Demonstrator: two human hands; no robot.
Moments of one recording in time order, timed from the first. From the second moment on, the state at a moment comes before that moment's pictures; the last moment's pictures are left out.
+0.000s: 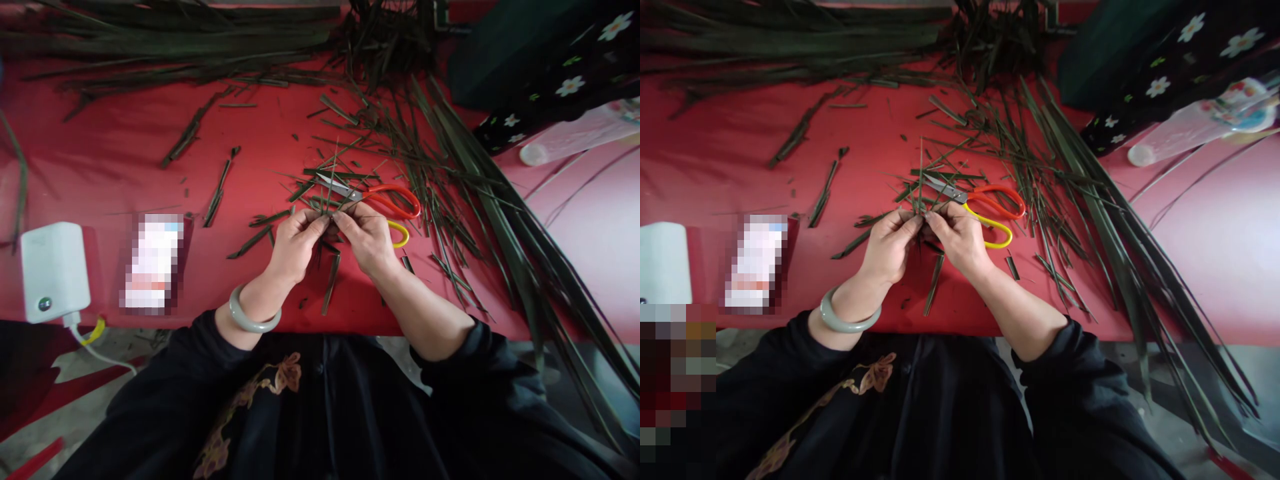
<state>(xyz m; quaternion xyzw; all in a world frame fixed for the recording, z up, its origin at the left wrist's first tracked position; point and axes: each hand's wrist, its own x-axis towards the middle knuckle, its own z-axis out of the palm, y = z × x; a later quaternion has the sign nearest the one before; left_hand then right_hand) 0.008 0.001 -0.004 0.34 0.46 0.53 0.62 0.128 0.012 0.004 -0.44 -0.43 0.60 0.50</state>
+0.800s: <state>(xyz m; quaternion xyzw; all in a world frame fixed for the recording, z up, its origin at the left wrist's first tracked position) 0.005 0.003 -0.005 0.38 0.50 0.52 0.58 0.131 0.014 0.004 -0.46 -0.46 0.58 0.49</state>
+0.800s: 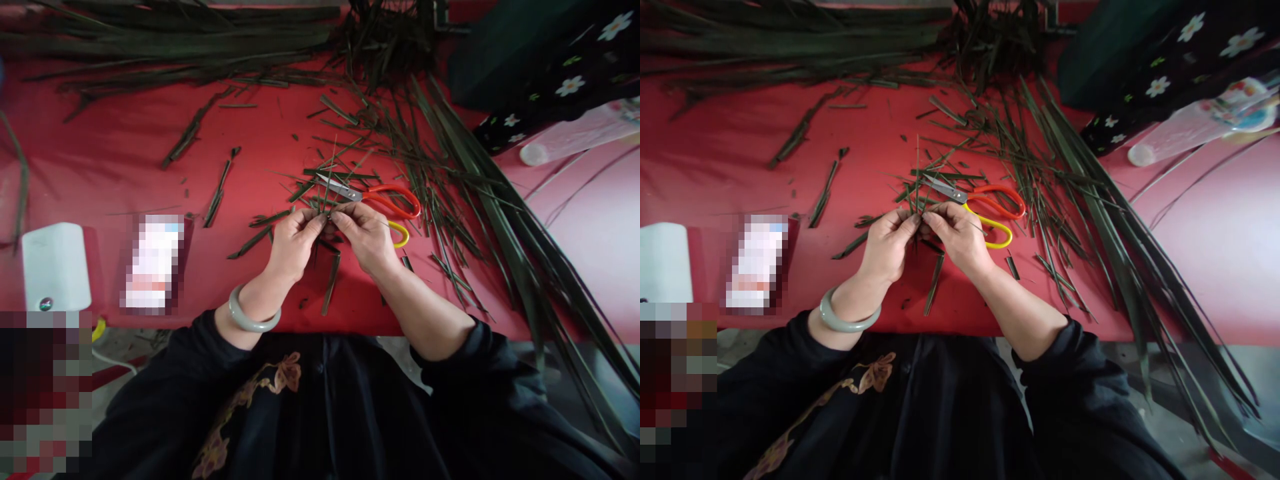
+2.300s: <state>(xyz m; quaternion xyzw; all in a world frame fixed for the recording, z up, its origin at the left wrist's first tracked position) 0.000 0.003 0.001 0.37 0.50 0.53 0.58 0.135 0.012 0.007 -0.52 -0.64 0.45 0.35</state>
